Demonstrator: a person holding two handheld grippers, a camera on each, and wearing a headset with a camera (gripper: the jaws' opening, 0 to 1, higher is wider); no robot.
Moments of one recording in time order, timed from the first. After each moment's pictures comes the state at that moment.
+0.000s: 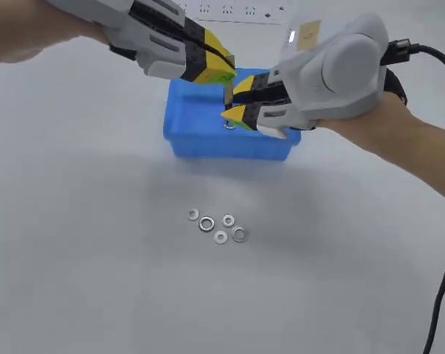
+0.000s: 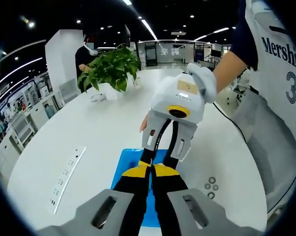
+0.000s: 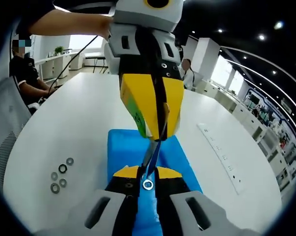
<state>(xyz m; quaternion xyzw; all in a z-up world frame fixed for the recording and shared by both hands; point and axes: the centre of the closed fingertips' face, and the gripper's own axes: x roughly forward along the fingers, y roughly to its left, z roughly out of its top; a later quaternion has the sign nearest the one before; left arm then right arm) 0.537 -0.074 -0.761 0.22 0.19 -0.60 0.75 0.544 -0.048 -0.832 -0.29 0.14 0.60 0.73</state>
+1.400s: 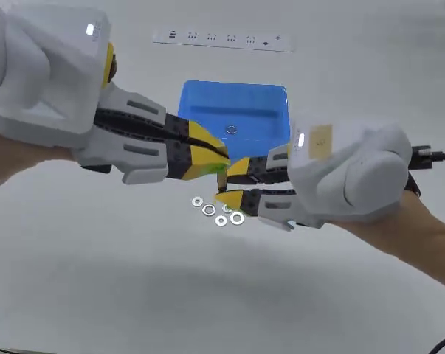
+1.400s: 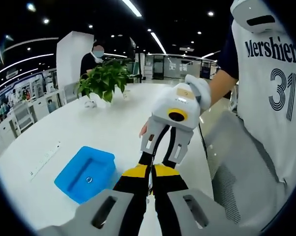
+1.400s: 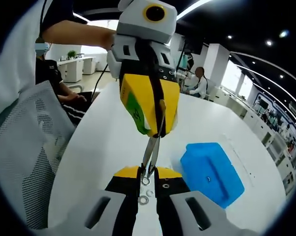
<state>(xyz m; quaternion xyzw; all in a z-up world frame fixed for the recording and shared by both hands) 0.386 -0.086 -0.740 0.13 0.18 -0.59 0.78 0.390 -0.060 -0.810 -0.27 0.13 0.65 0.70</state>
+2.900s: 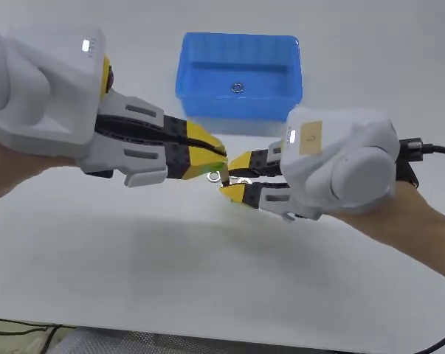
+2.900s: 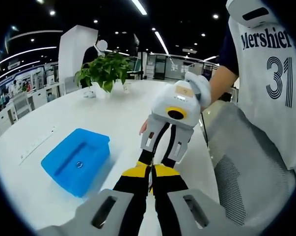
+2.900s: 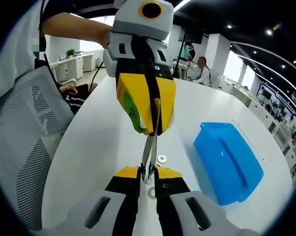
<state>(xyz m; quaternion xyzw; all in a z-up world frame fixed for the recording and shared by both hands) 0.387 -0.082 -0.786 0.11 0.20 -0.59 0.77 0.388 -0.060 -0.858 -0.27 0.18 0.65 0.69</state>
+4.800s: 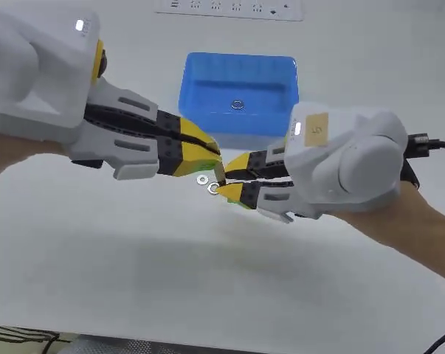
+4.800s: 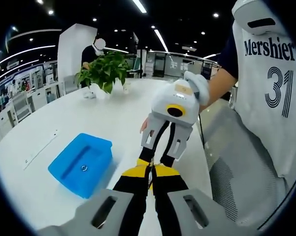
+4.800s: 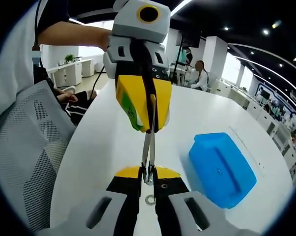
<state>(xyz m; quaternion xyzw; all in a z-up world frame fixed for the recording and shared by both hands) 0.386 -0.075 -0.754 0.12 0.21 -0.59 0.77 0.388 -0.056 -0.823 -0.26 0.16 0.65 0.70</state>
